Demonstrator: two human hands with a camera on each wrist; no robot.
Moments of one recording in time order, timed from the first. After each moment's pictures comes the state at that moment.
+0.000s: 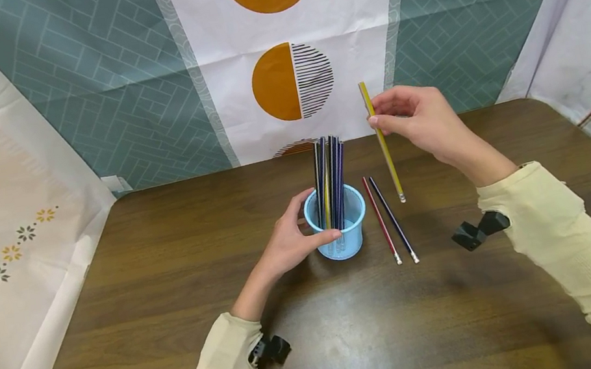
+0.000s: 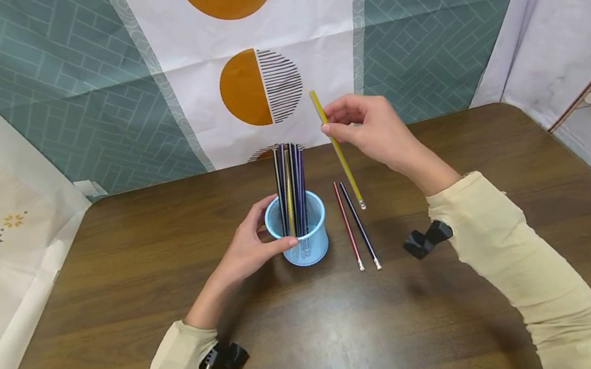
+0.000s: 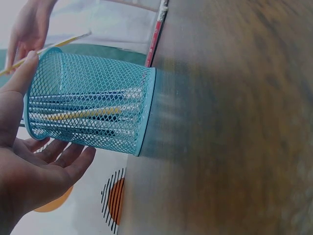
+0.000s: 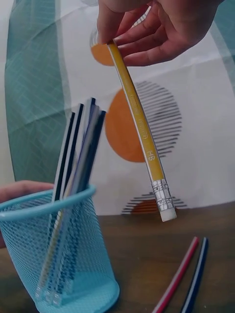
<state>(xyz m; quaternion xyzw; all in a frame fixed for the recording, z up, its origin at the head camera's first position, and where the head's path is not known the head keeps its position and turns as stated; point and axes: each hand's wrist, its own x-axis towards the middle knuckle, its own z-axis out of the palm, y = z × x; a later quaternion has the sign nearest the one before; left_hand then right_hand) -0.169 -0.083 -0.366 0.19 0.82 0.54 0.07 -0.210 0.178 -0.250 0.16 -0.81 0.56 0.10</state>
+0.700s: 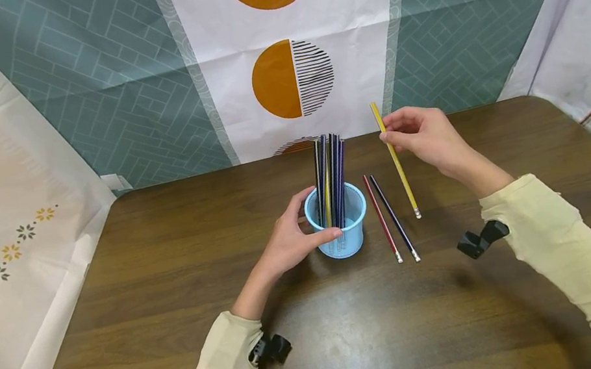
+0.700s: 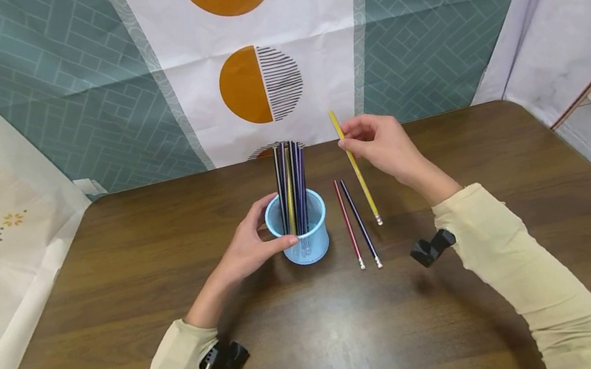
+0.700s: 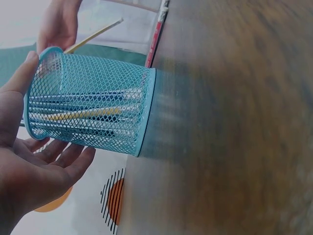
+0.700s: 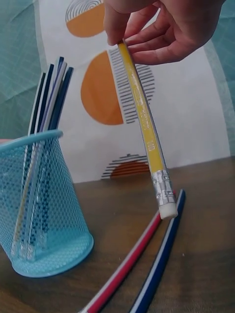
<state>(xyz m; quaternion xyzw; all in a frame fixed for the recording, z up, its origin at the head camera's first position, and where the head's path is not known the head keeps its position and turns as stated) -0.169 -0.083 -0.366 0.19 0.82 0.54 0.07 -0.220 0.193 -0.291 0.10 -0.83 0.55 0.06</state>
